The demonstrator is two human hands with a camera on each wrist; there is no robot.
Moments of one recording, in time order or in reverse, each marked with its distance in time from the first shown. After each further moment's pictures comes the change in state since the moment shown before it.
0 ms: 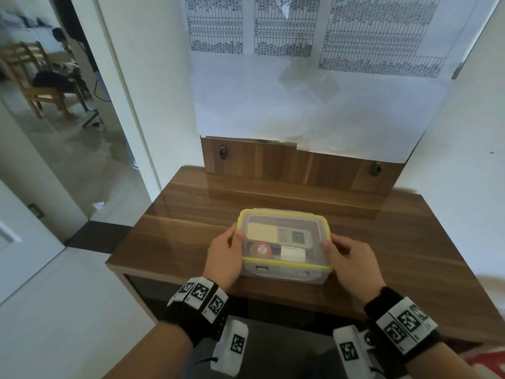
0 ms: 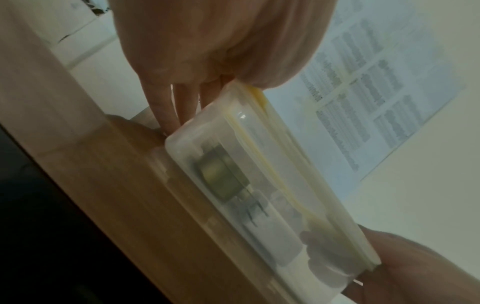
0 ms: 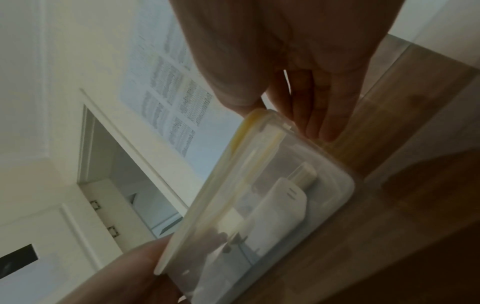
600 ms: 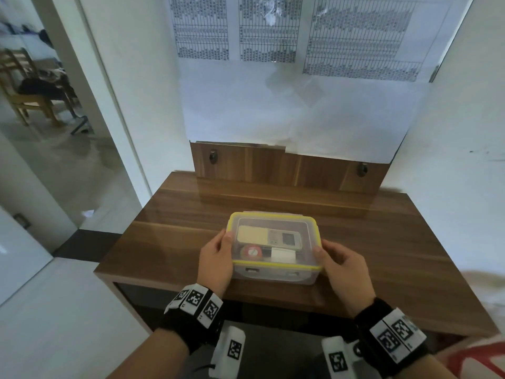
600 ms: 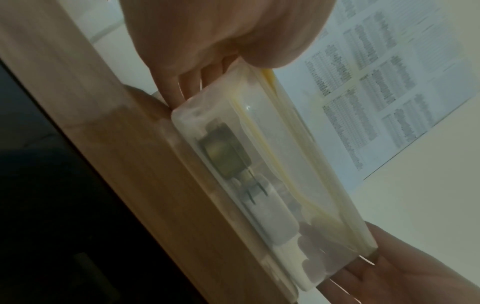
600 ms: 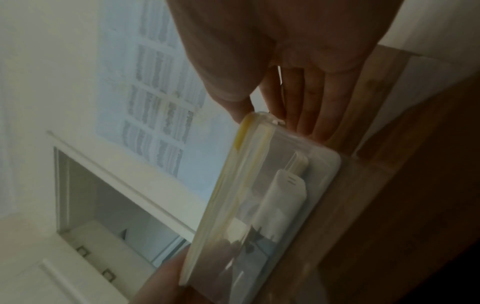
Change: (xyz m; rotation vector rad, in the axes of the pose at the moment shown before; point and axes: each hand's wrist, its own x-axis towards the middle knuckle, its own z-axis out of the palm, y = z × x) left_hand -0.007 0.004 0.010 -0.190 0.115 0.005; right_hand -0.018 0.001 0.005 0.414 0.058 0.174
